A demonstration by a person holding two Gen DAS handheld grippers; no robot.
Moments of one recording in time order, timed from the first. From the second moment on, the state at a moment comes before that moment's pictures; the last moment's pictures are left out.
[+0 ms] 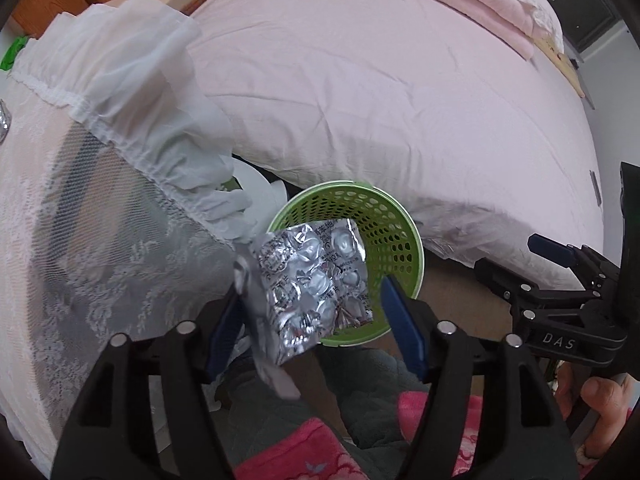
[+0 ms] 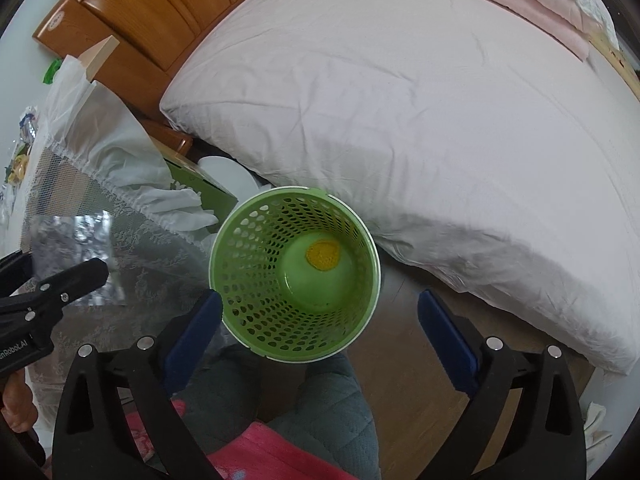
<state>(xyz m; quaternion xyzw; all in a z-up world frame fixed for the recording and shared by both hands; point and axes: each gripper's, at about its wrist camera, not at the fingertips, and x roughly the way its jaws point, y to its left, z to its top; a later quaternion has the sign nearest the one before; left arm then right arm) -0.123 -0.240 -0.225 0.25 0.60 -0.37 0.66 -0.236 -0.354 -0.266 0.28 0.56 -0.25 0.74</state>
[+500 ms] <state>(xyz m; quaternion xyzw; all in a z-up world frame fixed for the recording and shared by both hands) -0.113 -0.235 -0.215 0.22 0.60 -0.35 0.68 -0.237 -0.353 -0.271 0.29 0.57 -0.24 0.73</state>
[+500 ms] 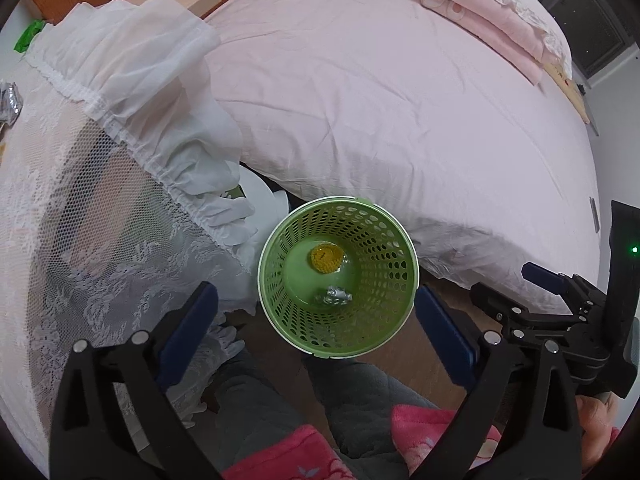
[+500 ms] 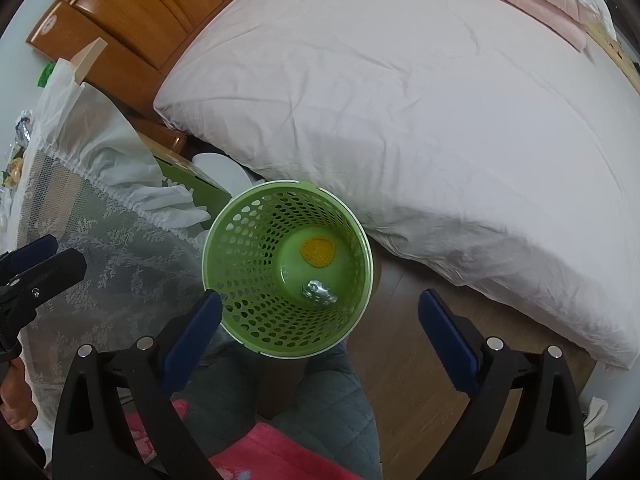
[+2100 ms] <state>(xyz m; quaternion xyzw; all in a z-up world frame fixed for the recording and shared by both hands) 0.074 0.055 -0.101 0.02 0.51 -0.10 0.85 0.025 -0.151 -0.119 0.09 0.48 0.02 0.87</state>
